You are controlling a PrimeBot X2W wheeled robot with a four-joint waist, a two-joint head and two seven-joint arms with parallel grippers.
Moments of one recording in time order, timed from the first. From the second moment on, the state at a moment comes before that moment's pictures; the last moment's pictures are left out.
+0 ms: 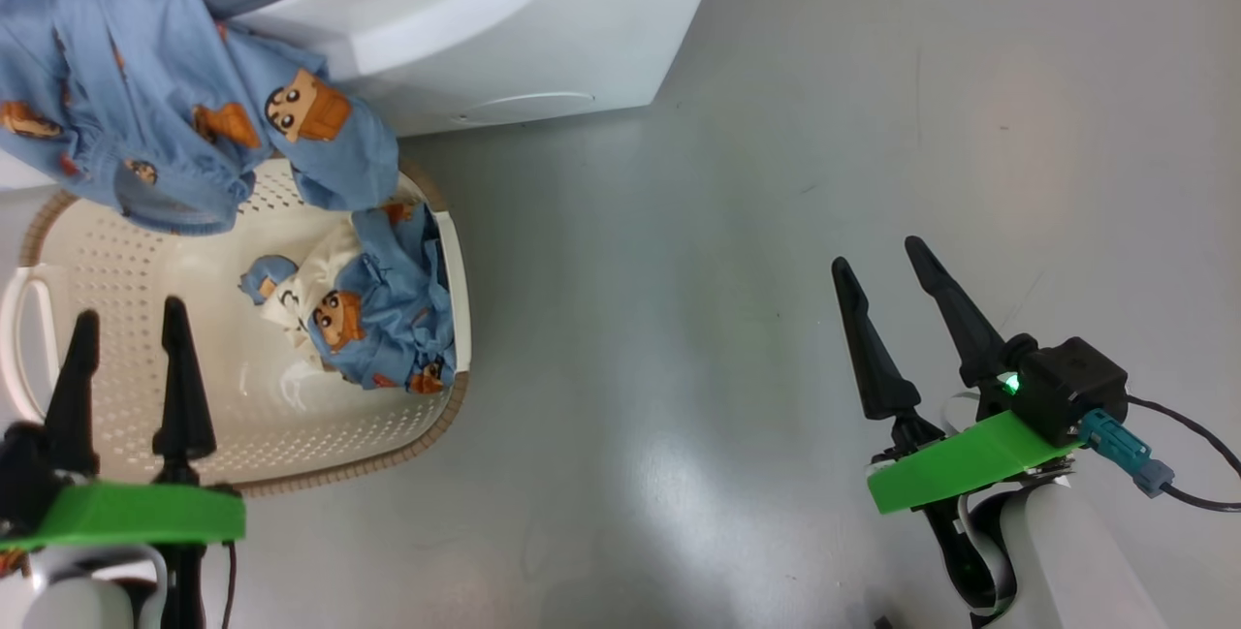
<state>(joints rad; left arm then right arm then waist) -0.23 0.07 0.19 0.18 -0.24 -0.13 -0.26 -0.29 -0.06 0.12 0.15 0.22 0.13 -0.26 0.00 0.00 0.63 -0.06</state>
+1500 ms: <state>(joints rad) -0.74 0.15 0.14 0.52 -0.38 -0.13 -0.26 -0.31 -0.06 0.01 0.16 0.19 0.13 -0.26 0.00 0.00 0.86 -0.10</state>
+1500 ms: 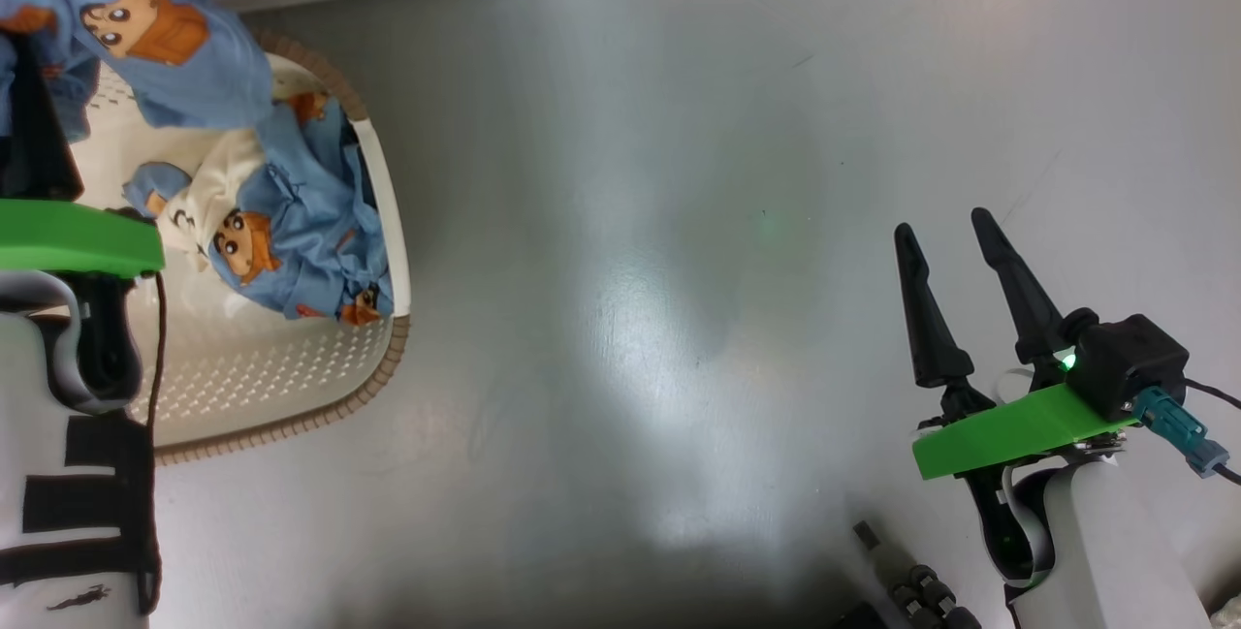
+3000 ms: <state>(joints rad) -0.89 0.29 0.00 0.40 -0.30 -0.13 -0.24 -0.29 -0.05 0.06 0.23 0.25 0.13 -0.26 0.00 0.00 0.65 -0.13</state>
